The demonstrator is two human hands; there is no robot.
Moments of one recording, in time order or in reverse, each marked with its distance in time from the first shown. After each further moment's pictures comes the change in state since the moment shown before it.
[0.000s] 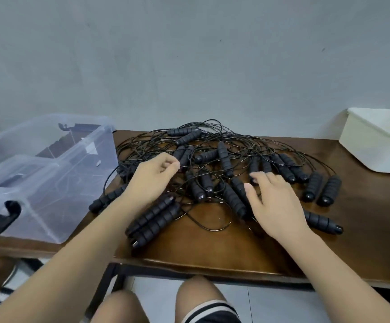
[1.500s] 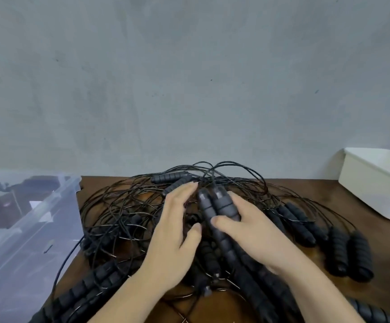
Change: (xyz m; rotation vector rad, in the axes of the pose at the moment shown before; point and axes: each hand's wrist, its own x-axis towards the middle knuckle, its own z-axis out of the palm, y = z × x) left_hand 0.062 0.004 0.054 -0.233 0.076 0.465; right_hand 0.121 -0.065 0.005 0.854 -0.304 0.106
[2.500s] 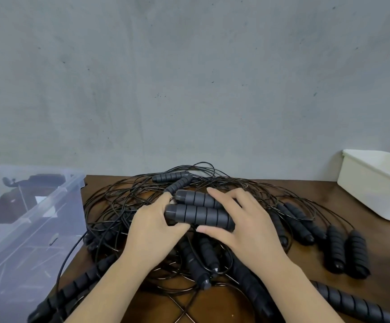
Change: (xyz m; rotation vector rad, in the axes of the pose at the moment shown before) left_hand 0.008 -0.009 -0.026 0.133 0.032 -0.243; right_hand 0.002 0.039 0.013 -0.672 0.336 -0.498
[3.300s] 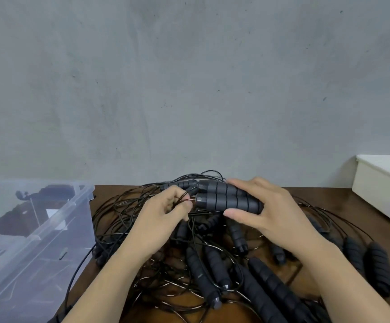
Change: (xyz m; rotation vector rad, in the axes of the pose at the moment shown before) left_hand 0.037 0.006 -0.024 -0.235 -0.142 -0.021; right_hand 0.045 0.023 -0.047 0.231 -0.145 0.113
